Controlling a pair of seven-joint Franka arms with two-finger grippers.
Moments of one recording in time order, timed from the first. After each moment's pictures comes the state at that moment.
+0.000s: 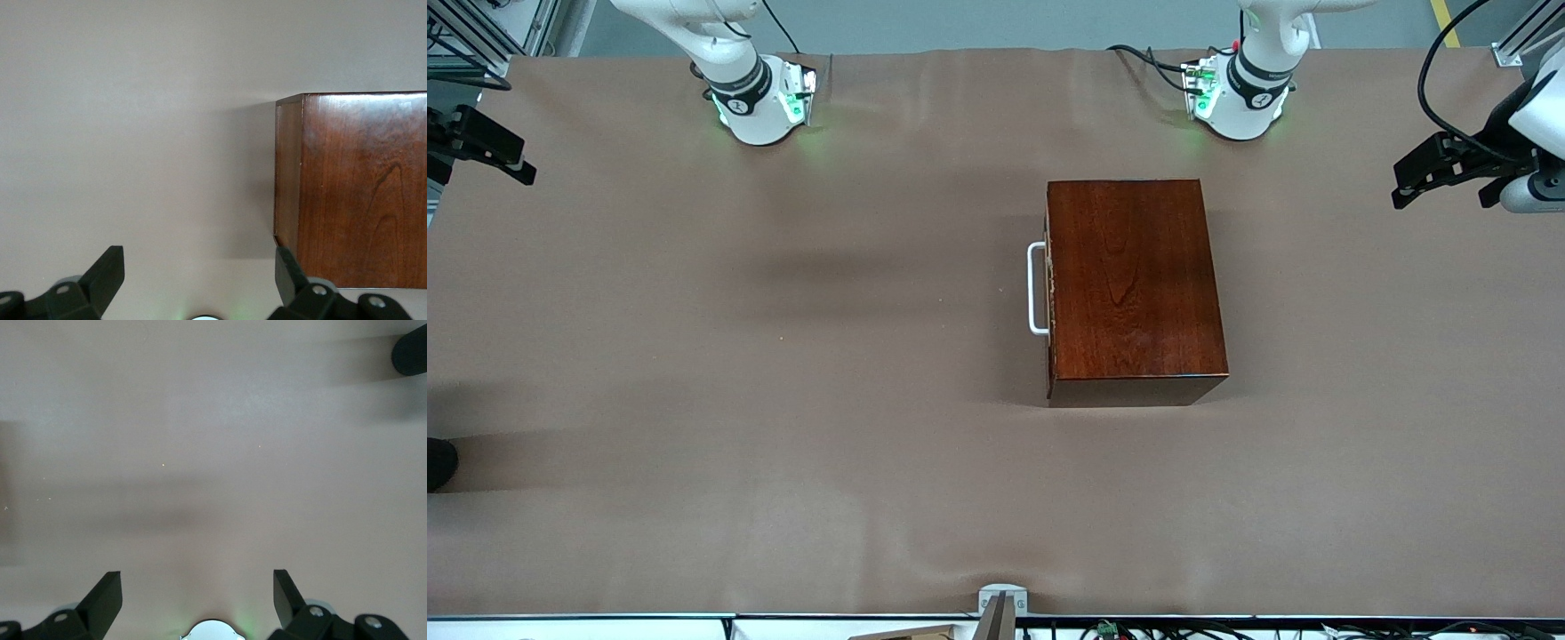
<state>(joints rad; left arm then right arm) 0.03 -0.03 -0.13 -1.50 0.01 1.45 -0.08 -0.07 -0.07 0.02 -1.48 0.01 1.36 -0.01</state>
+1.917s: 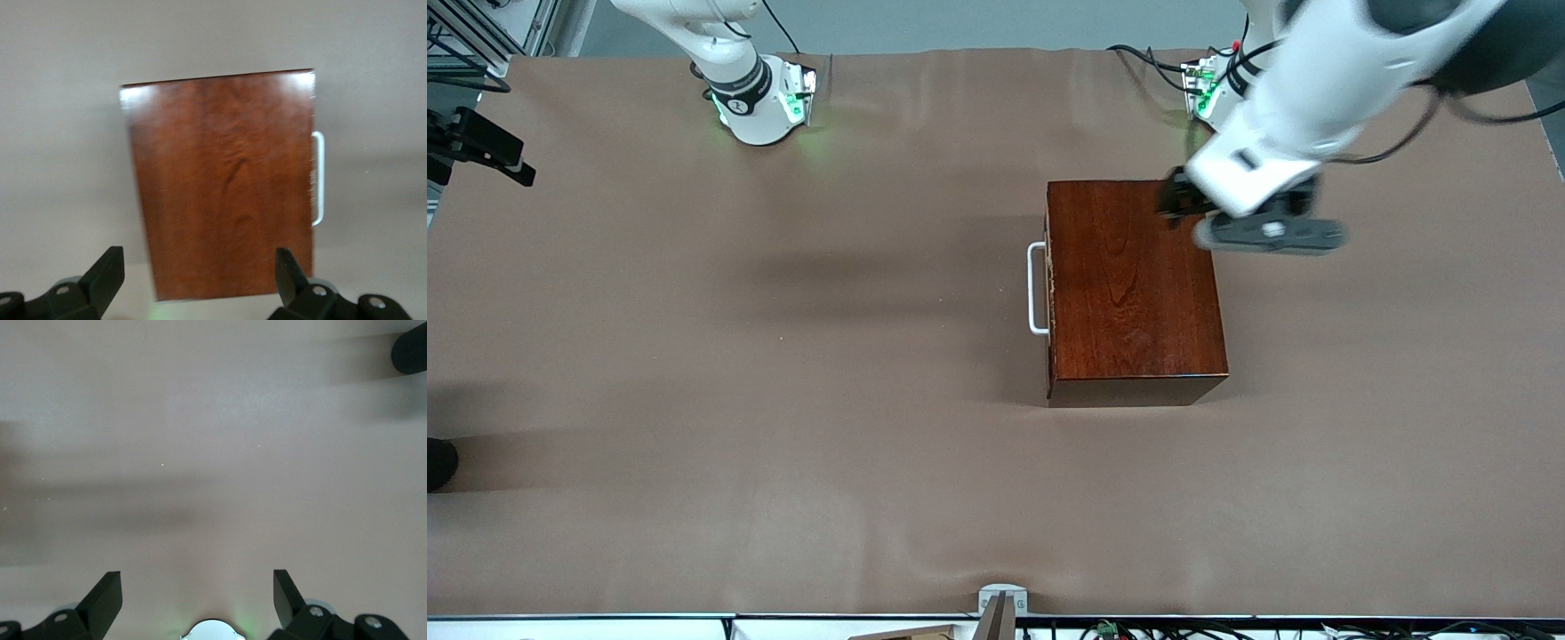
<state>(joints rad) -0.26 0.25 -0.33 -1.34 0.03 1.53 -0.50 -0.07 -0.07 0.02 -1.48 0.01 1.36 -0.01</state>
